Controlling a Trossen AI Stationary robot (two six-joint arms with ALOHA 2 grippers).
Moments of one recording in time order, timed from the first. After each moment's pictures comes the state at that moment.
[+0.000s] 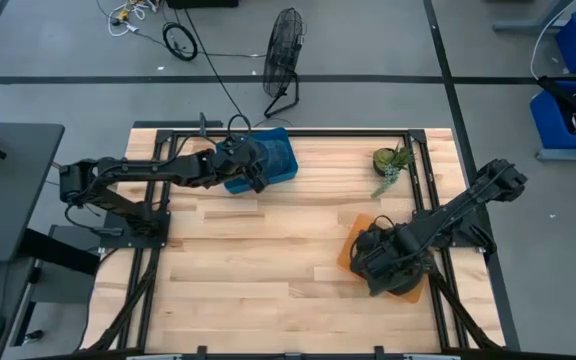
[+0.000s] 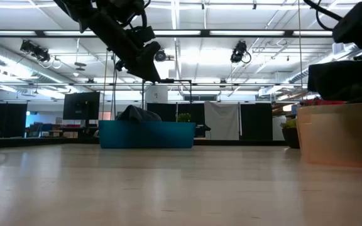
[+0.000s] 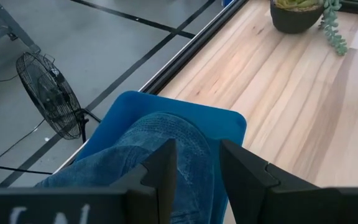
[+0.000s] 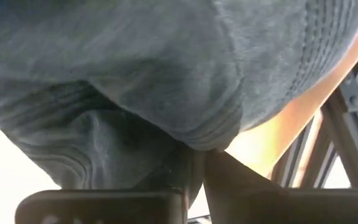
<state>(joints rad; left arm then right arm) 0.27 1.40 0.90 -0.08 -0.42 -0.09 0.56 1.47 1.06 -1.22 -0.23 2.17</state>
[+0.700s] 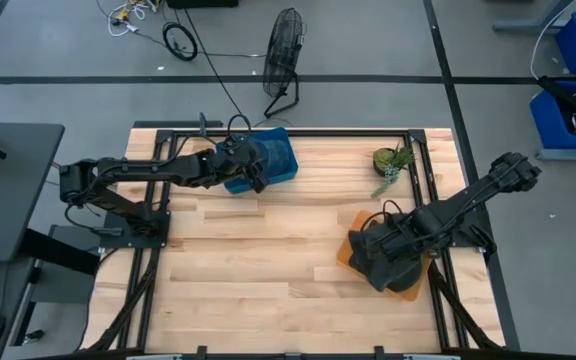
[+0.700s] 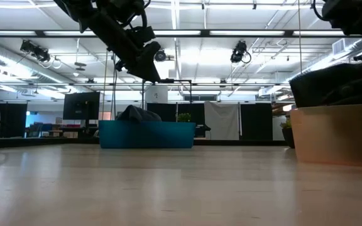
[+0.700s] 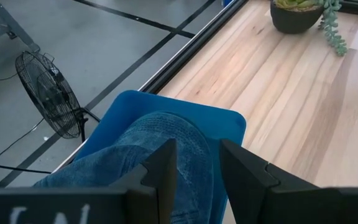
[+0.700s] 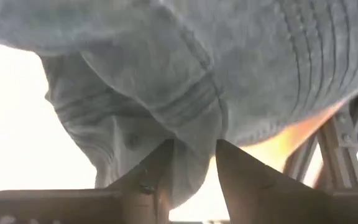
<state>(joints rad) 0.27 1.40 0.90 -0.08 -0.41 -0.10 0.51 1.28 1.06 -1.27 -0.11 2.07</state>
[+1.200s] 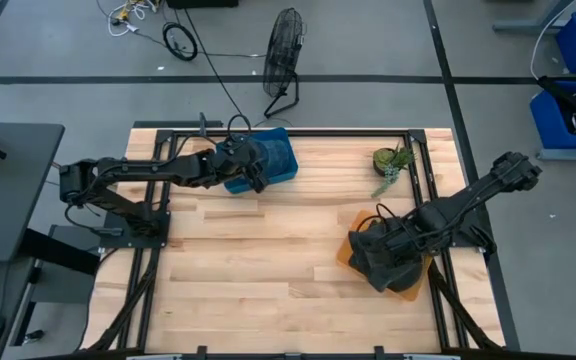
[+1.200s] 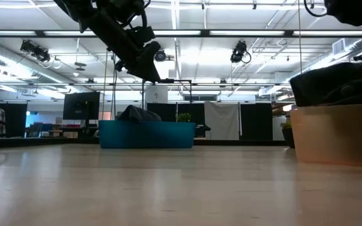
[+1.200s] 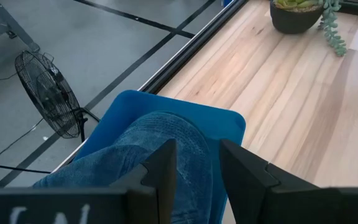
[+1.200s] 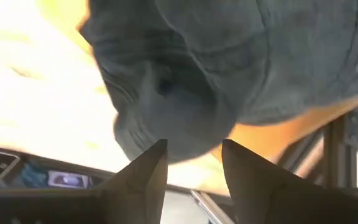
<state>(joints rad) 0.27 1.40 0.90 -0.08 -0.41 -0.10 0.51 1.27 1.11 -1.23 -0.19 1.87</state>
